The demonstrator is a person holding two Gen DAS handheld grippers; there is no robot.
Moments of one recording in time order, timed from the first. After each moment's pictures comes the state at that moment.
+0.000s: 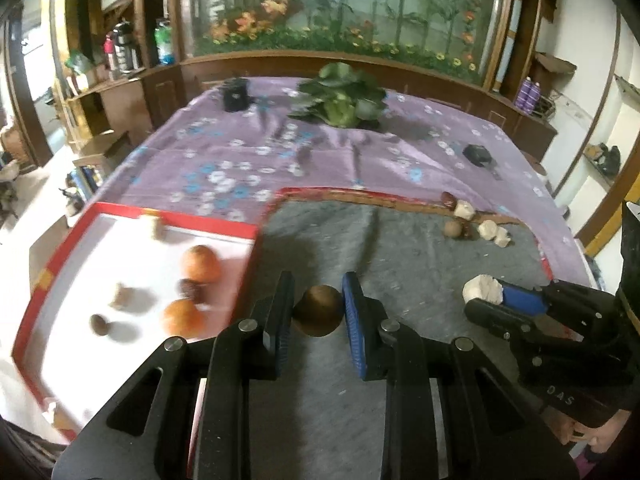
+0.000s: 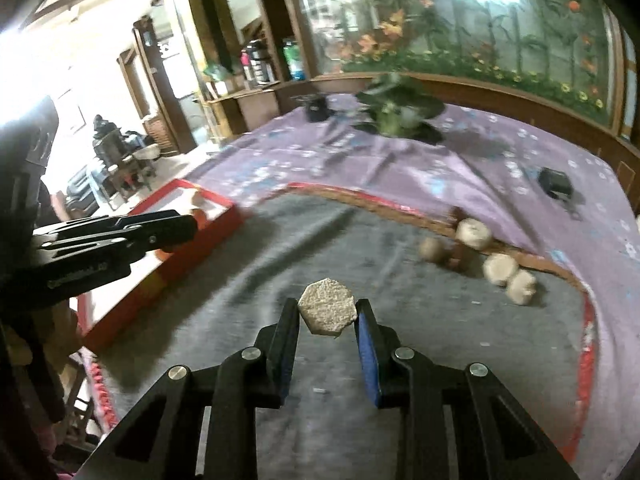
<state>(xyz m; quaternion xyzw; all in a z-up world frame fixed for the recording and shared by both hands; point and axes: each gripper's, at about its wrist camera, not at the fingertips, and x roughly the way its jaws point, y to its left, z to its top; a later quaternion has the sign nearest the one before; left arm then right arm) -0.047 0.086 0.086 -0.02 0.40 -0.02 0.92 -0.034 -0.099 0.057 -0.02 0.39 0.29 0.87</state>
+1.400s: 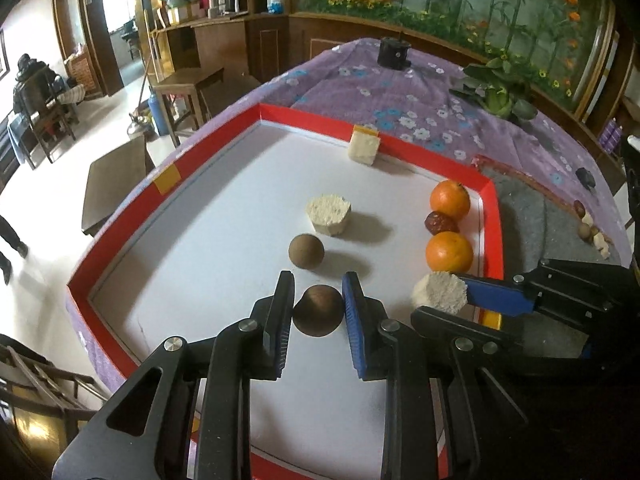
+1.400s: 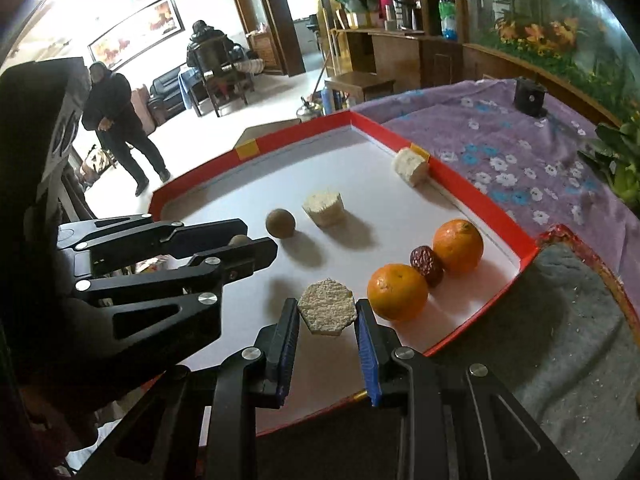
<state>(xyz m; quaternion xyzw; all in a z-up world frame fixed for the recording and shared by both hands) -0.083 0.248 0.036 -0.09 0.45 0.11 0.88 -0.037 0.144 0.030 -0.14 0.43 0.45 0.77</state>
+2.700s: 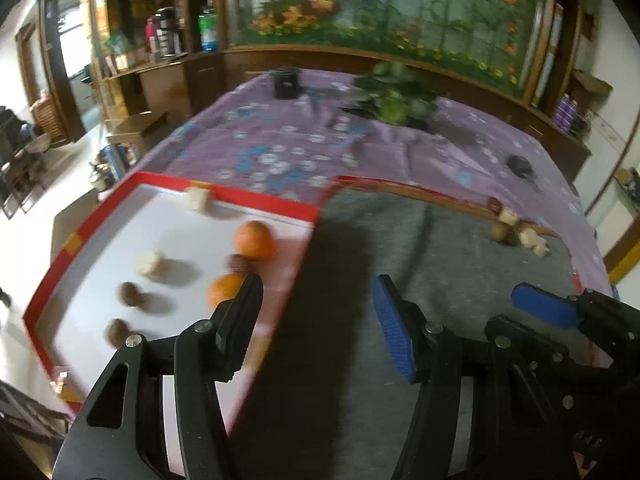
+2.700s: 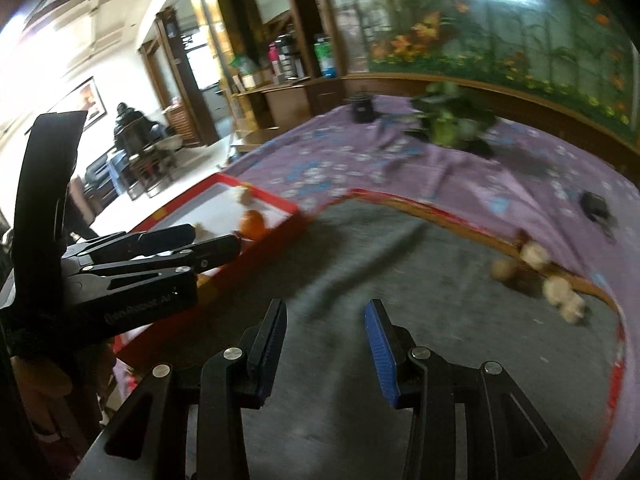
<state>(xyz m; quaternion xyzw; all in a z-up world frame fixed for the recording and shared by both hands) -0.052 0.101 0.072 -0.04 0.41 0.03 0.91 -0.042 -0.058 0.067 -0.03 0.39 0.32 0.87</state>
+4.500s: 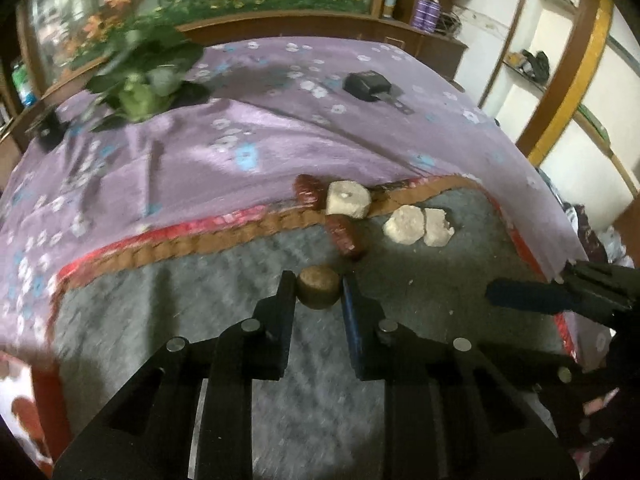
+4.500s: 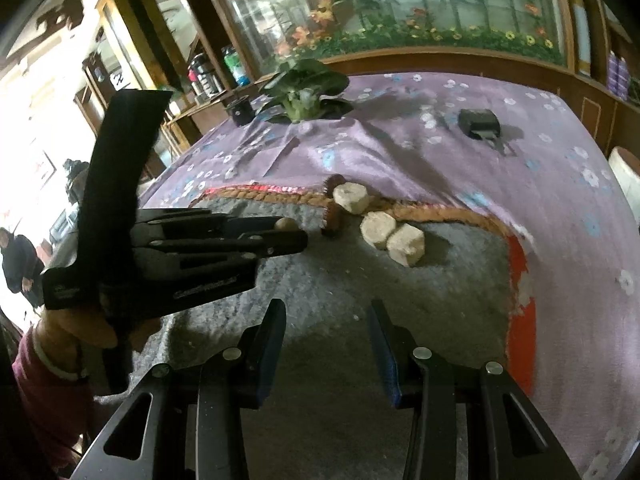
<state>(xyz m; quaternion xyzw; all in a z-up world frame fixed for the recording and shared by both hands) 0.064 -0.051 0.027 0.07 0.46 -0.21 0.86 0.004 -0.197 0.033 0.05 0.42 0.23 0.88</state>
